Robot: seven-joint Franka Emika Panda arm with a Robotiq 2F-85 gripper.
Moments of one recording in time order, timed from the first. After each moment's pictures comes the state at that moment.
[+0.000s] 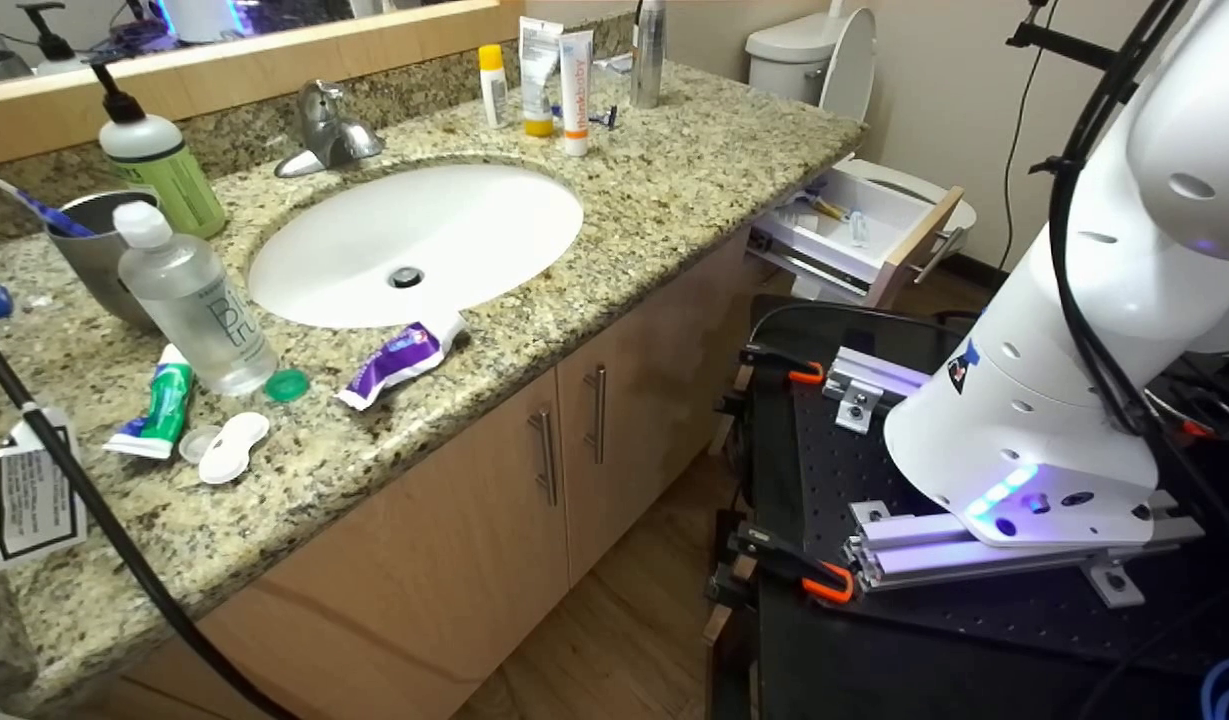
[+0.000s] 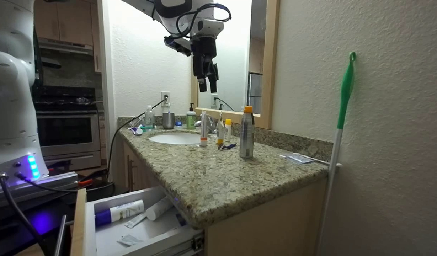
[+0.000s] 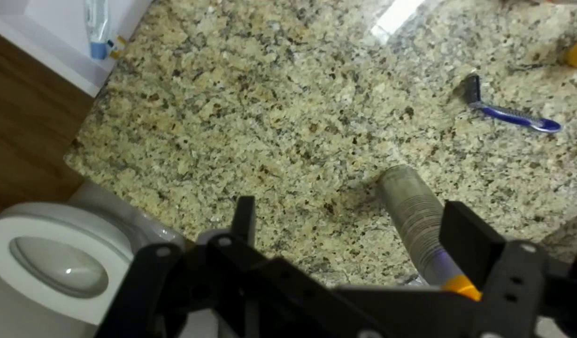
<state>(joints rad) -0.55 0.12 -0.57 -1.90 0.02 2.14 0.35</state>
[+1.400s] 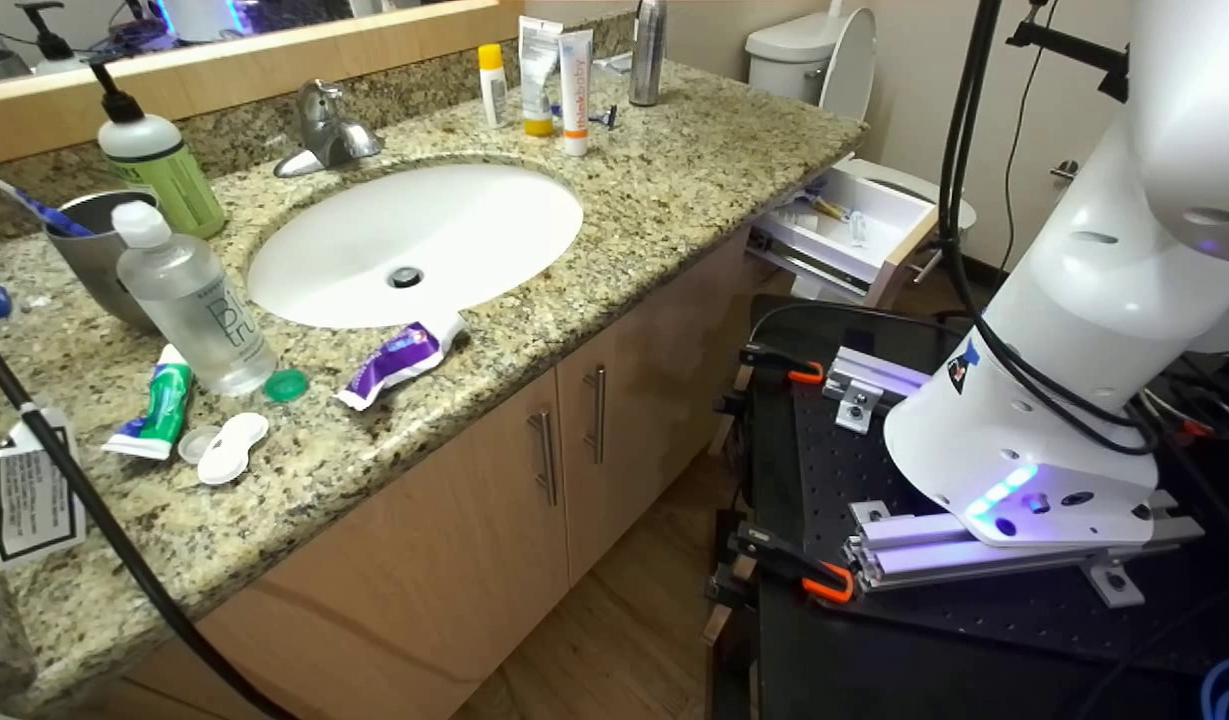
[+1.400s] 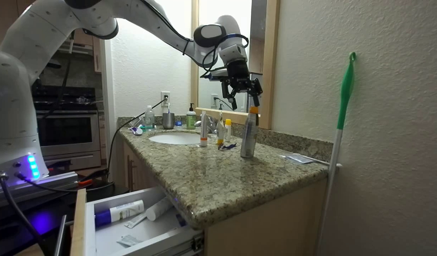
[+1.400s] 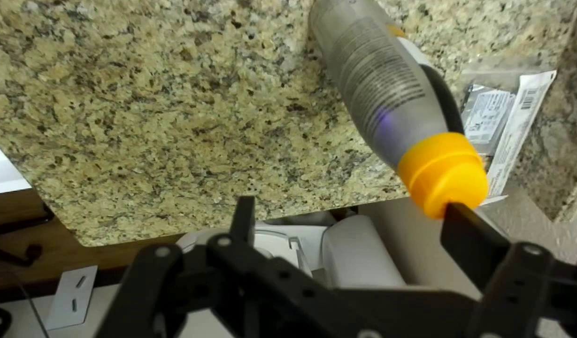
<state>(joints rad) -0.52 0.58 -0.60 -1.49 -0.02 2.21 1.29</state>
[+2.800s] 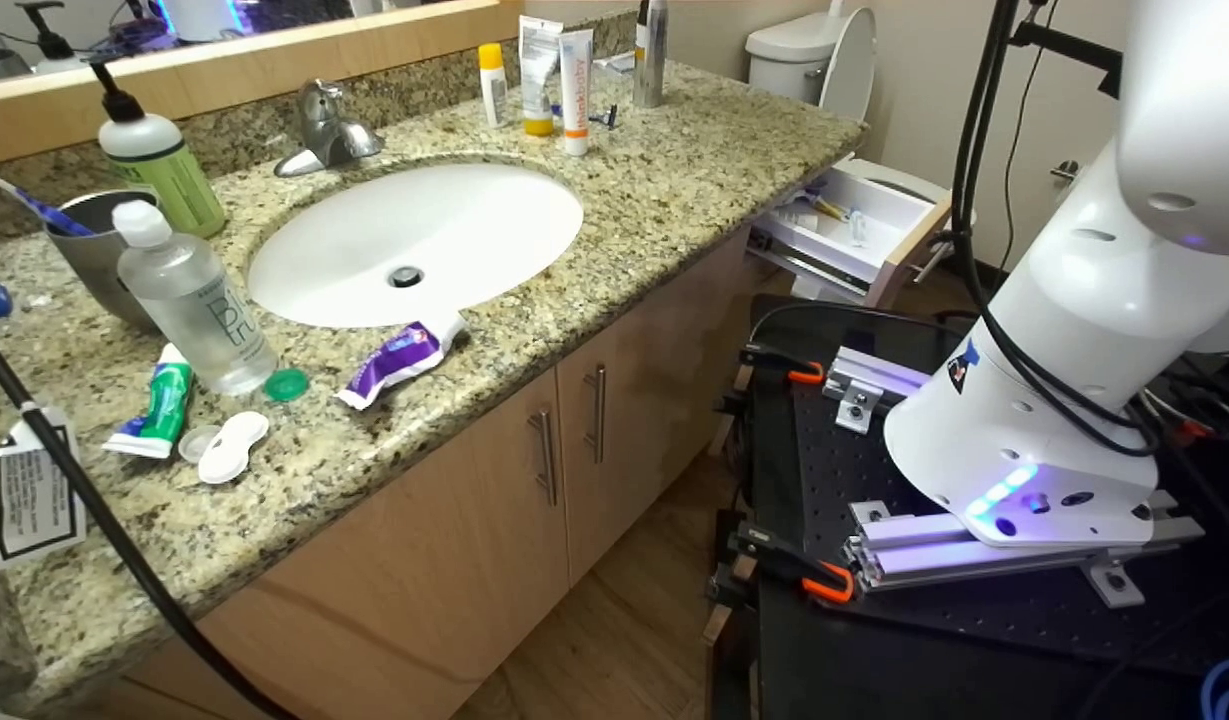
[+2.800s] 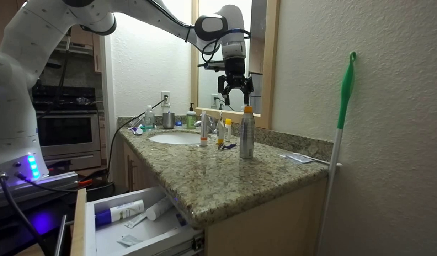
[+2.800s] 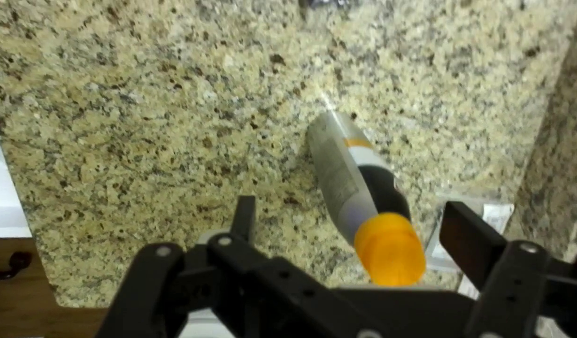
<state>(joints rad) -0.64 0.55 -0.45 -1.40 0.16 2.01 1.04</state>
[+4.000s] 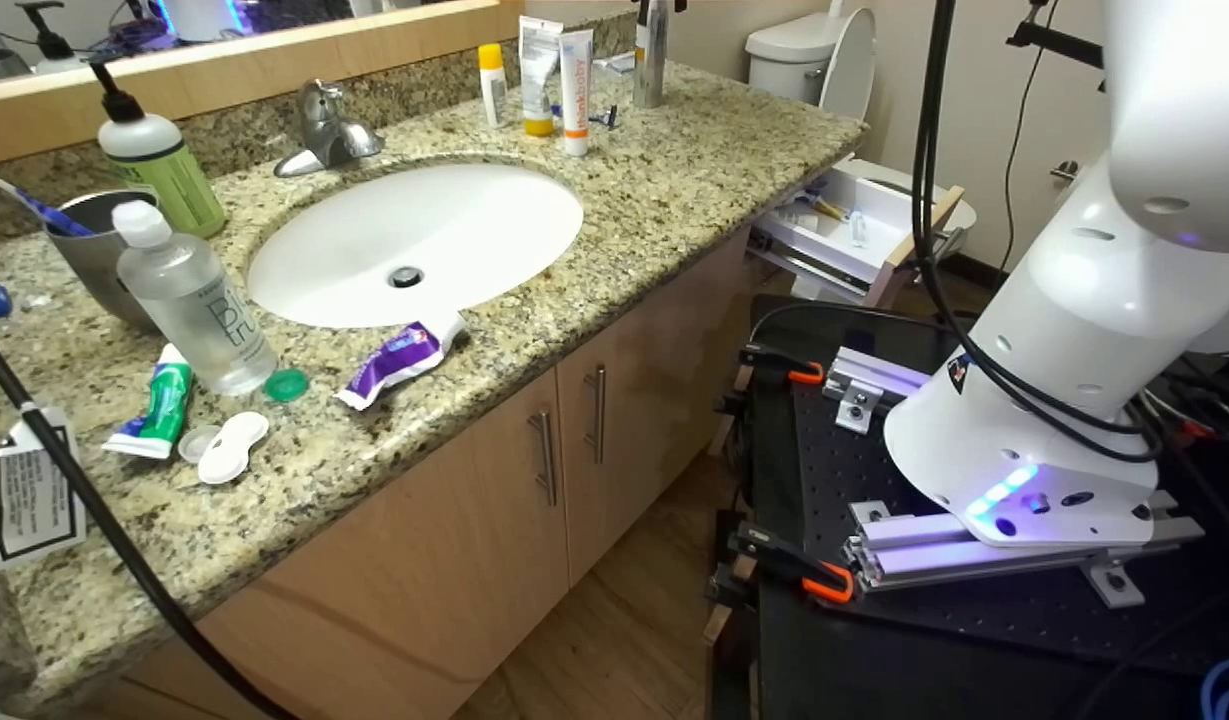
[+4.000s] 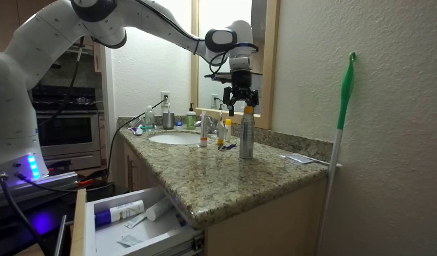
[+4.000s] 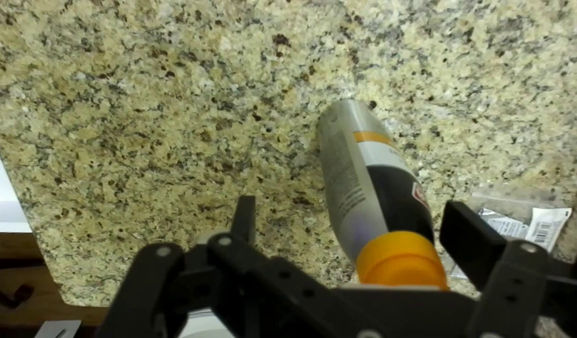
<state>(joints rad) -0.68 0.71 -0.45 -1.24 0.14 1.94 1.09</state>
